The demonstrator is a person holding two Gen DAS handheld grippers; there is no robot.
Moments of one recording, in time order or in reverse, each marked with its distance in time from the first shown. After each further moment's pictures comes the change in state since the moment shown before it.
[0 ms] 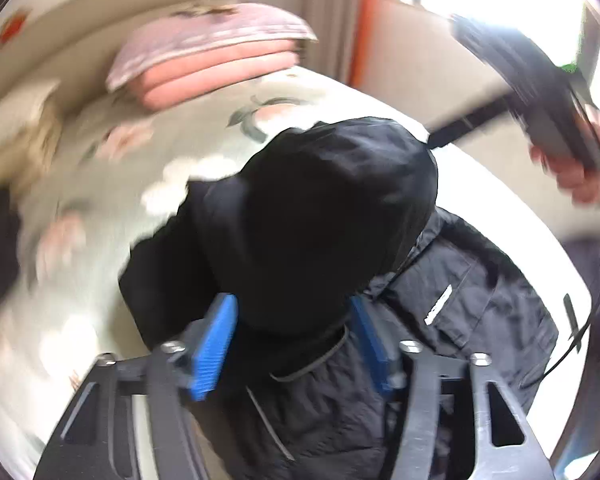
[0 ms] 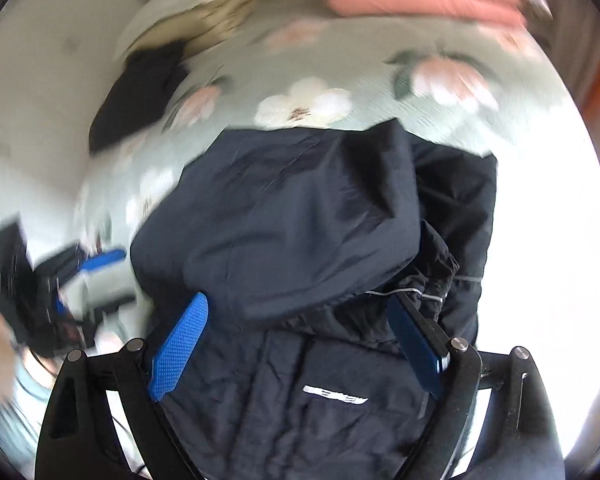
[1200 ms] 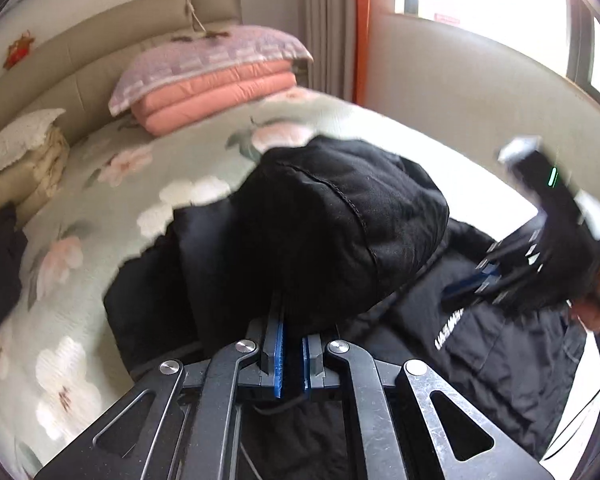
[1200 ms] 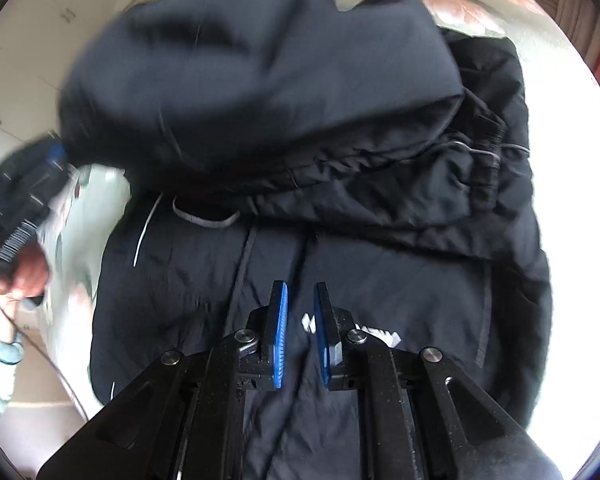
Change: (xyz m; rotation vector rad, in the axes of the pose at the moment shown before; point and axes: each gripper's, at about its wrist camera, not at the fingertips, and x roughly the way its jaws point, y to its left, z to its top) left arm 0.019 -0.019 -0.001 -0.034 -0.124 0.039; right arm 0.088 0.005 -0.122 -0.122 -0.026 -0.052
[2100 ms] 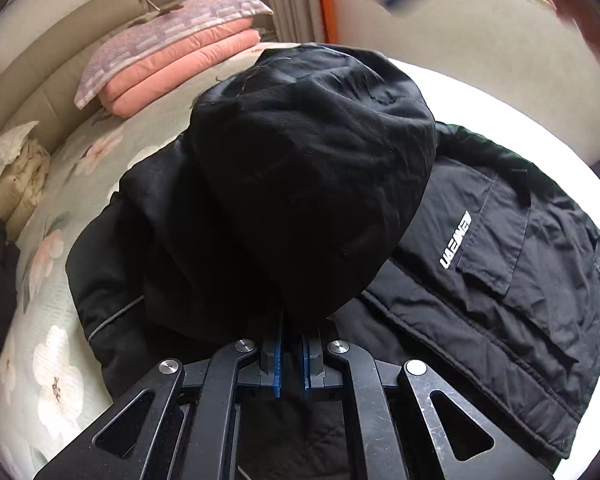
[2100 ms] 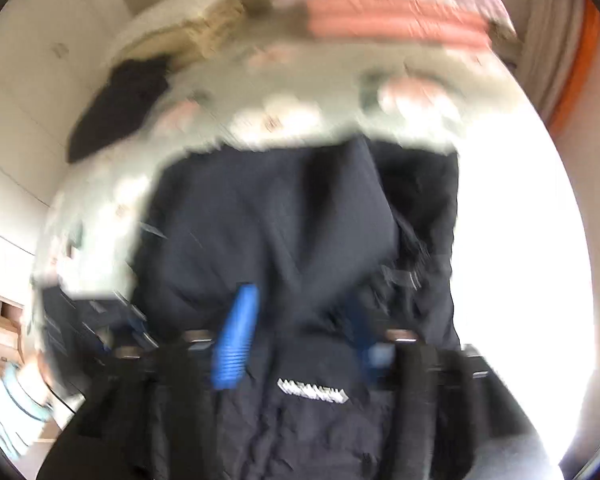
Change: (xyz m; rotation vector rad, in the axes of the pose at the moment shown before) left arm 0.043 -0.055 -0.061 0.163 0.148 0.031; right arm -0.108 0.015 0.096 -0.029 -0.150 -0.046
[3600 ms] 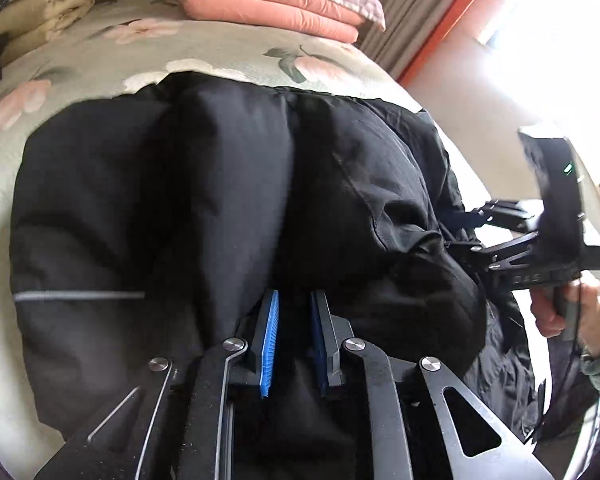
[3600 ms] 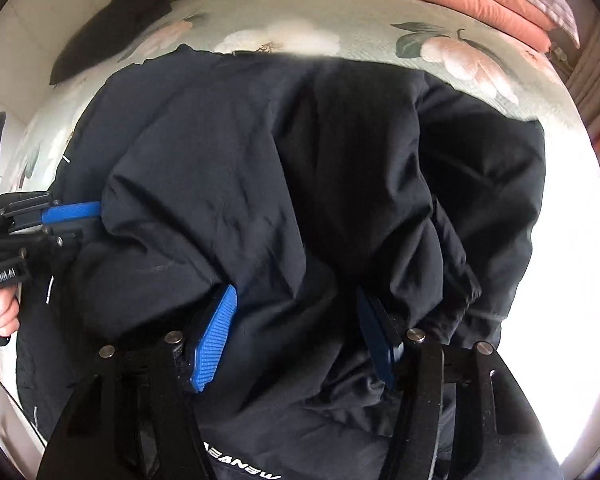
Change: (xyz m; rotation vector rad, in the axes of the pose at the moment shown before) left arm 0.062 0.099 -0.012 -0.584 -0.004 -0.275; right arm 0.161 -0.035 -0.032 -0.162 0.159 -0.106
